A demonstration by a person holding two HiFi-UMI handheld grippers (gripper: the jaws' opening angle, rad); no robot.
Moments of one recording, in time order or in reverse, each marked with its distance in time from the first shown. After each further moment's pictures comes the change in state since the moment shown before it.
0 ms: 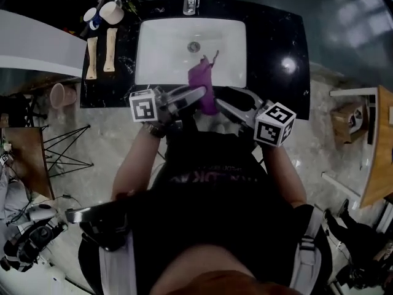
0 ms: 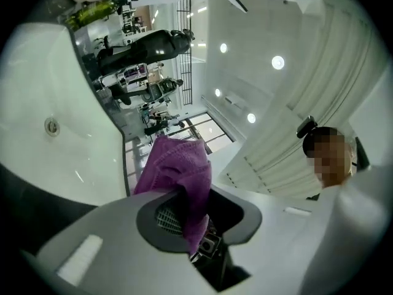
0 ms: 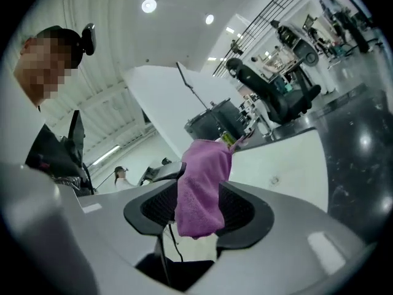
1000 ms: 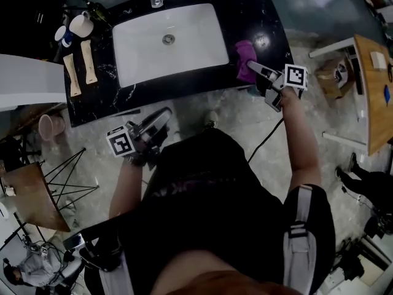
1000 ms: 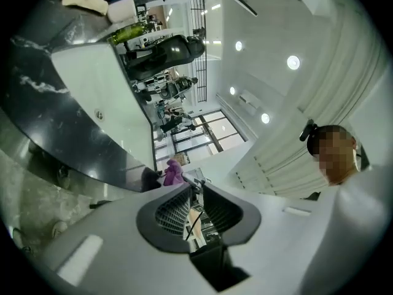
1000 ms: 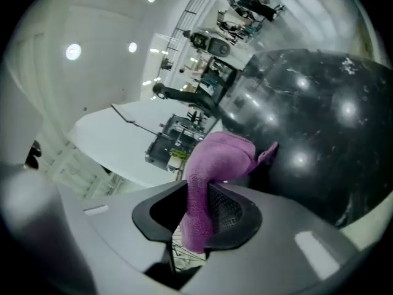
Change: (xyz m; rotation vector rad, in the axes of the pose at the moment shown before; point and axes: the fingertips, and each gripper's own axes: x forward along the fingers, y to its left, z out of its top) left arm -0.127 -0.001 -0.063 -0.073 0.037 0.133; right arm -0.126 -0.151 -0.045 0.566 -0.088 -0.352
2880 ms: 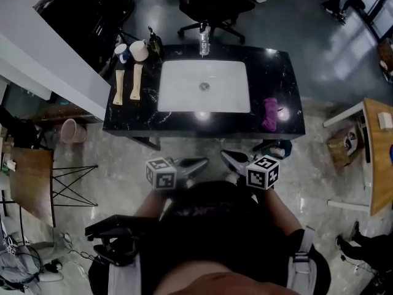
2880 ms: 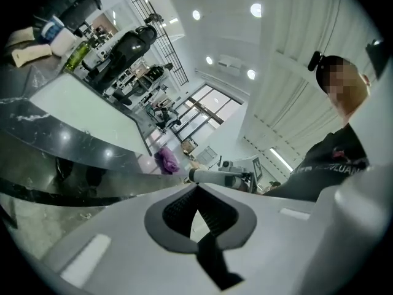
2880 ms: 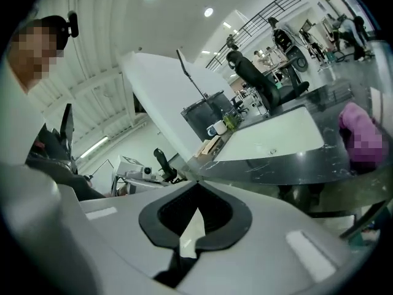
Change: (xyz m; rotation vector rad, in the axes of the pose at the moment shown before) left arm 0.008 -0.042 -0.094 0.407 0.148 0.132; right arm 0.024 0.175 -0.217 -0.587 0.113 0.204
